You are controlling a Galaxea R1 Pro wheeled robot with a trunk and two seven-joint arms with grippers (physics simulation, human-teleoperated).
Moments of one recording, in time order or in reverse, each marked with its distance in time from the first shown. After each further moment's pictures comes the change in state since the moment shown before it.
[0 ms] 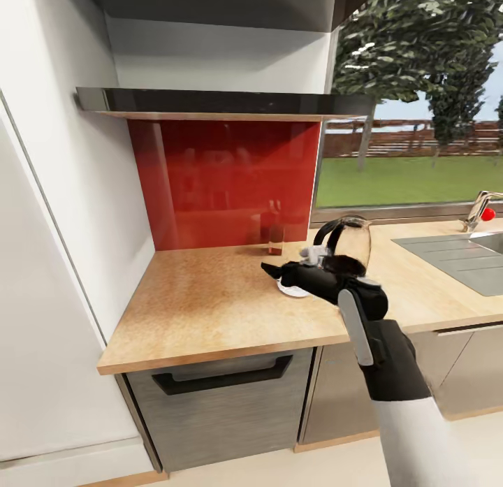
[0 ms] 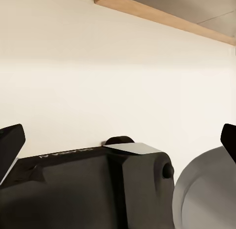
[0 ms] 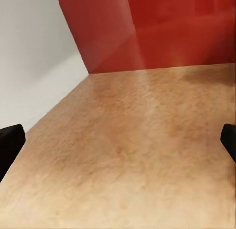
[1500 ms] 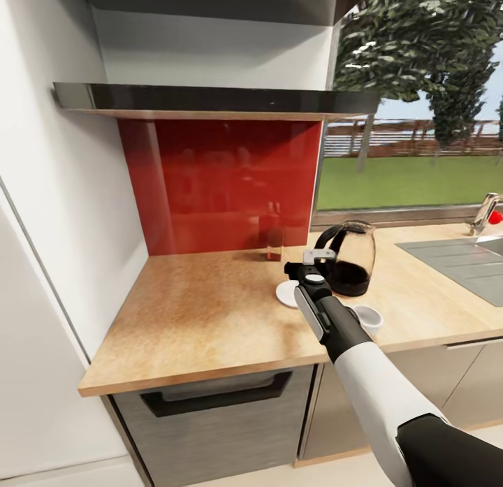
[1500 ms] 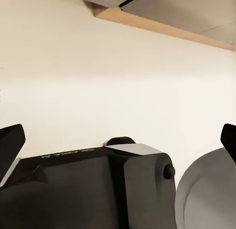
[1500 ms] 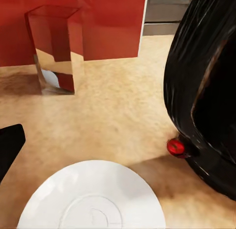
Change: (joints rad) left arm 0.000 0.005 0.004 0.000 0.001 0.001 -0.002; right arm -0.226 0.068 0.152 0.625 0.106 -0.400 -0.790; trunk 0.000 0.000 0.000
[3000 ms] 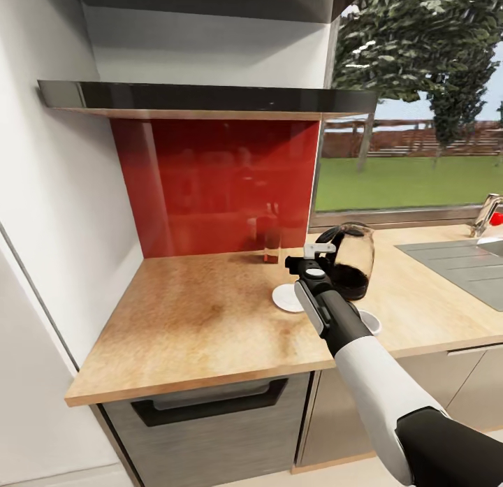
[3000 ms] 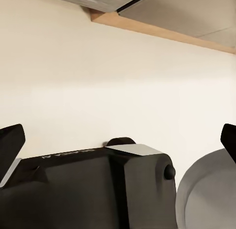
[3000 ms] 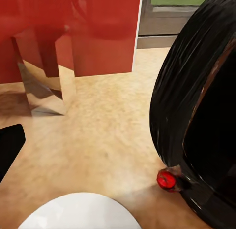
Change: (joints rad) left arm 0.000 0.001 0.003 0.000 0.000 0.000 0.000; right arm -0.028 -0.001 -0.001 0.003 0.002 -0.001 -0.003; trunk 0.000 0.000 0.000
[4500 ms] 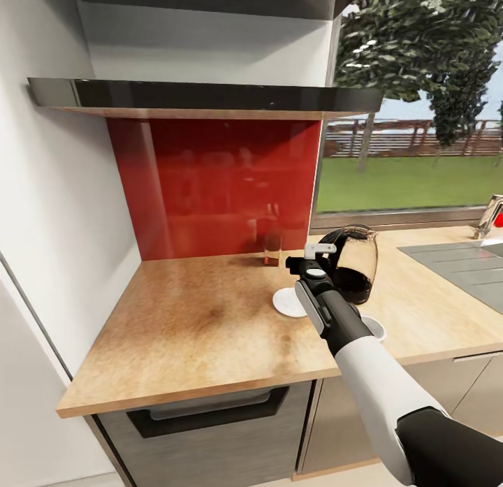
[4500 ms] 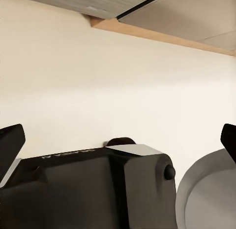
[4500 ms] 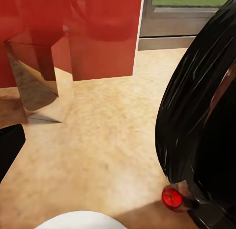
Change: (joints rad) left arm 0.000 0.000 0.000 0.000 0.000 0.000 0.000; right arm 0.000 -0.002 -0.002 0.002 -0.002 0.000 0.000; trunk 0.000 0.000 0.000
